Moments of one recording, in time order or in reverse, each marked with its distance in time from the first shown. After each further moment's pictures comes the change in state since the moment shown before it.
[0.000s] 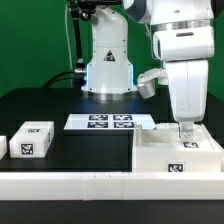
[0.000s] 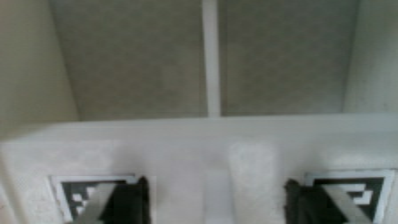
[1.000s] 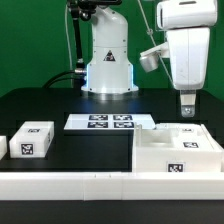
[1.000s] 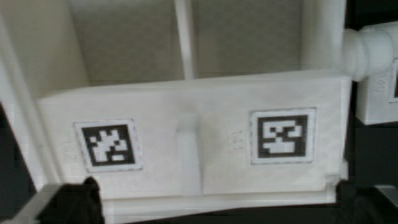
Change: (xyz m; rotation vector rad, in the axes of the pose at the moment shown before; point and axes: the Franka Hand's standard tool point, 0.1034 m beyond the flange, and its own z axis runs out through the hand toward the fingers) arm 0.005 -0.012 -0.038 -0.026 -0.019 0.038
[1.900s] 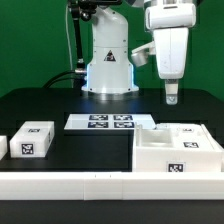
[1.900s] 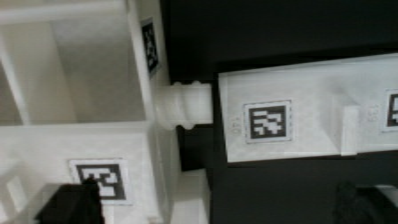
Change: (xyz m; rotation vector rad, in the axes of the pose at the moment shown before) arm -0.019 -0.083 0.001 -0.027 -0.010 -0.007
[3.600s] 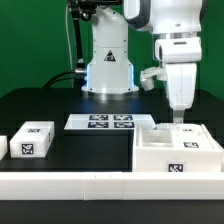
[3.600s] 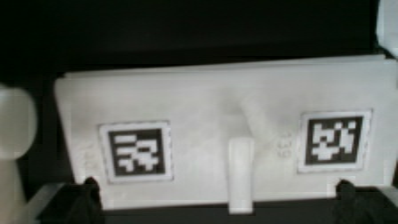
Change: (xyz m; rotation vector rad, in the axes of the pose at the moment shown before) arm 0.003 -0.056 0.052 0.083 -0.003 -0.082
